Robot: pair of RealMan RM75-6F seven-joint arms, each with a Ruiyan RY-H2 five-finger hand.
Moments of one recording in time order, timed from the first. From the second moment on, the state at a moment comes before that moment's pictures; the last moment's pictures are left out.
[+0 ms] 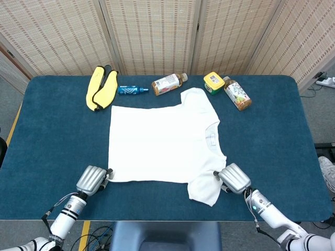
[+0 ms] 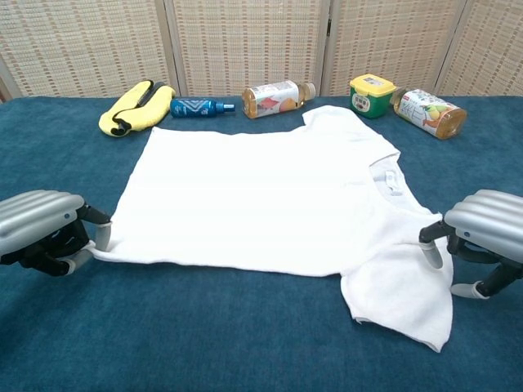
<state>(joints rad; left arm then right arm) -0.45 -1.56 -0.01 -1.39 1.40 1.11 0.24 0.47 -1.54 -0.07 -1.13 -1.72 1.12 -0.03</state>
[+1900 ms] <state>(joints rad) -0.29 -1.25 0.10 -1.63 1.55 1.31 -0.02 0.36 -1.28 -0.18 -1.48 -1.87 1.40 -0.08</state>
